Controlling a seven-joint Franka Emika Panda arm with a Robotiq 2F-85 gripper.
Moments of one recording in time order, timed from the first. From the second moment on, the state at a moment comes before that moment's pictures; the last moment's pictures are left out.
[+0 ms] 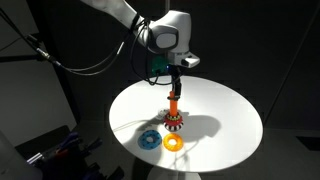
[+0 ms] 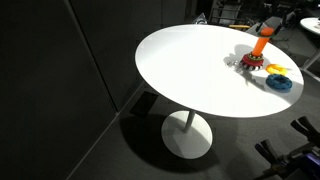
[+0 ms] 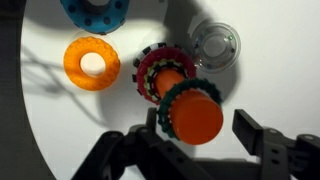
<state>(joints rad) -0.09 0.35 -0.17 -1.91 0.15 2.28 0.42</state>
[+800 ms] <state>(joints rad) -0.08 0.31 -0.14 -1.92 0.16 2.25 0.40</state>
